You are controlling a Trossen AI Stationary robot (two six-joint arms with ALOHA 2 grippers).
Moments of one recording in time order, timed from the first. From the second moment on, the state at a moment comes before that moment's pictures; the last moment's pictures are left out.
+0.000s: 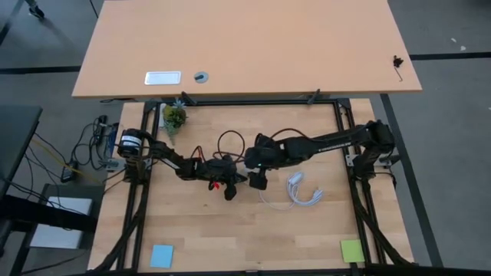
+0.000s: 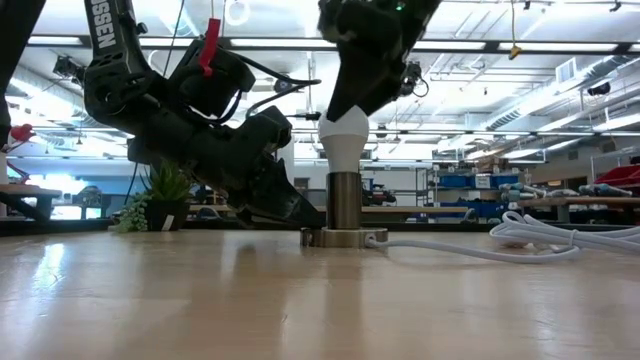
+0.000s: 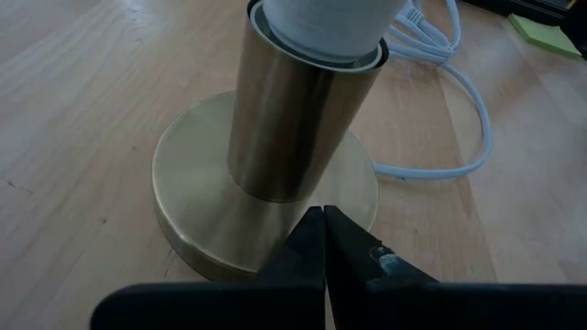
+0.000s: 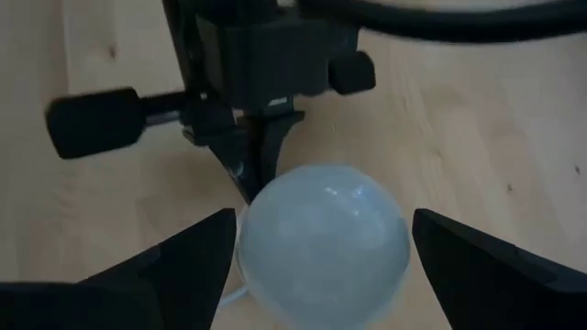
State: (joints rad) left arm -0.05 1.89 0.59 0.80 -0.06 -0.34; right arm 0.08 1.77 1.43 -0.67 0.22 0.23
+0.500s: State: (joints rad) left arm -0.05 1.89 0.59 0.80 -0.06 -0.34; right arm 0.05 1.83 1.50 -0.78 0.14 -0.26
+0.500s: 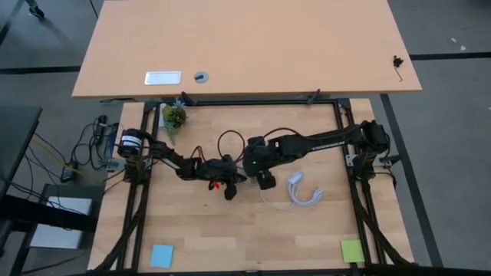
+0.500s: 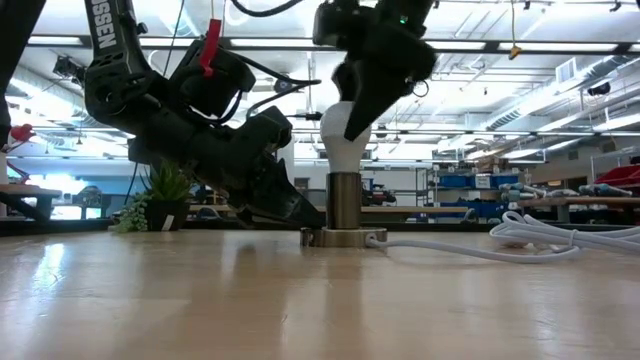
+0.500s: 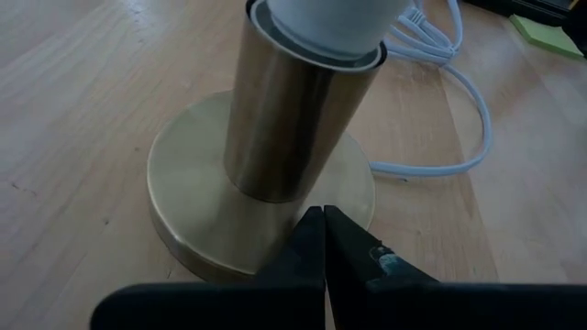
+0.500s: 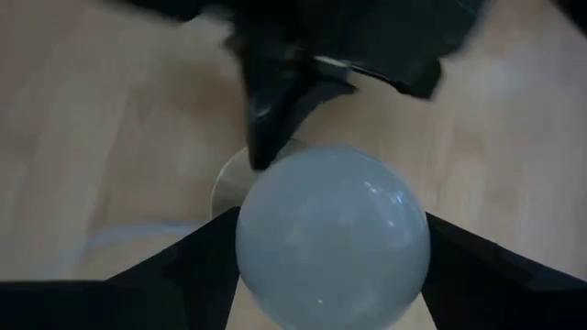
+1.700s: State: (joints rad) left arm -0.05 1.88 0.59 0.80 -0.04 -0.34; right arm 0.00 1.90 1.65 -0.92 0.07 0.52
